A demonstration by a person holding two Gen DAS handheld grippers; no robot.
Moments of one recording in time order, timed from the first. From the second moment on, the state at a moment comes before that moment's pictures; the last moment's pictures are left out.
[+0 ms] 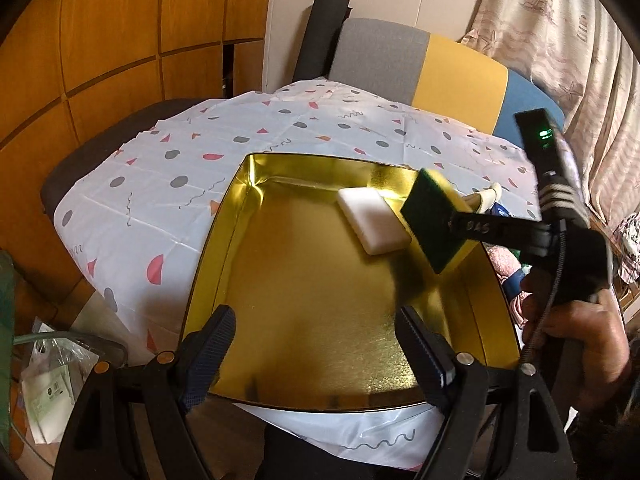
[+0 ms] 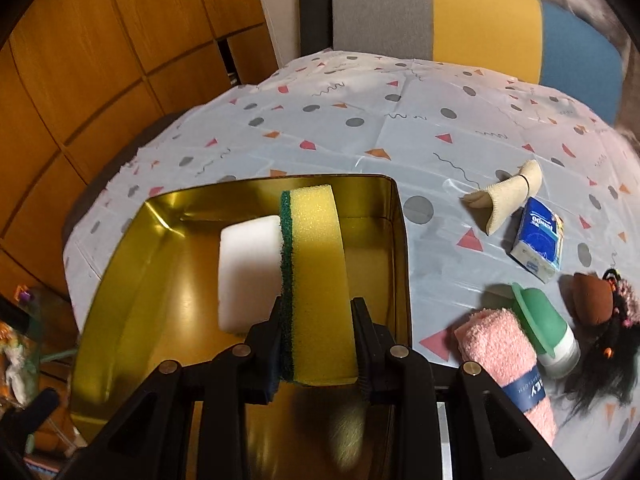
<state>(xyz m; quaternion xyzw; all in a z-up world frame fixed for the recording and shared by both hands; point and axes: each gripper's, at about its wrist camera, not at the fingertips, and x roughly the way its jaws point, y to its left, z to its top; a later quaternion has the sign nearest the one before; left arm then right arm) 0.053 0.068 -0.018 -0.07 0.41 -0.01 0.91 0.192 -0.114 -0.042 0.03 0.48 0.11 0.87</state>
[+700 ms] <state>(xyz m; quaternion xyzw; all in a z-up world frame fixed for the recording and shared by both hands) 0.048 0.053 -0.012 -0.06 0.41 -0.02 0.91 0.147 -0.128 -0.008 0.02 0.42 0.13 0.90</state>
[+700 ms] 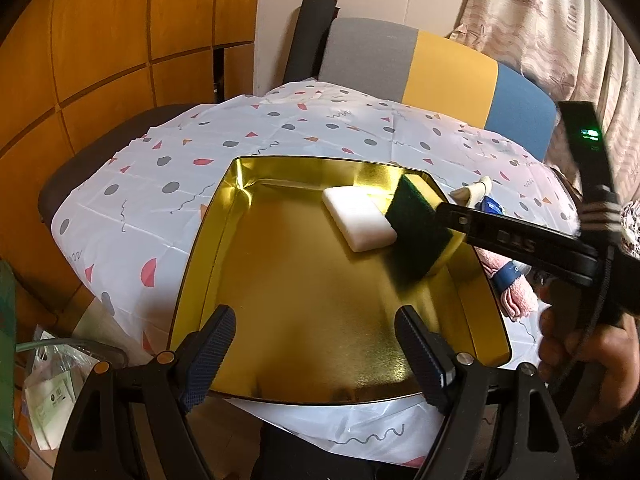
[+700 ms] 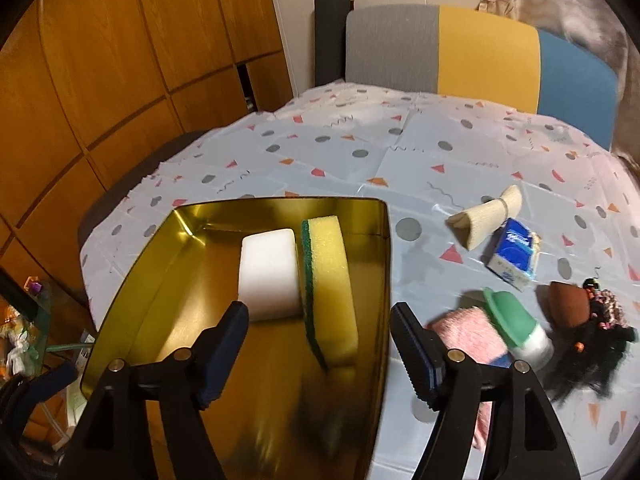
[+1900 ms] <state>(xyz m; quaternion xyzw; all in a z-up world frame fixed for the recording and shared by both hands) 0.050 -0.060 0.009 -0.01 0.42 -0.18 0.89 0.051 -0.422 -0.021 0.04 0.40 -0.10 0.91</state>
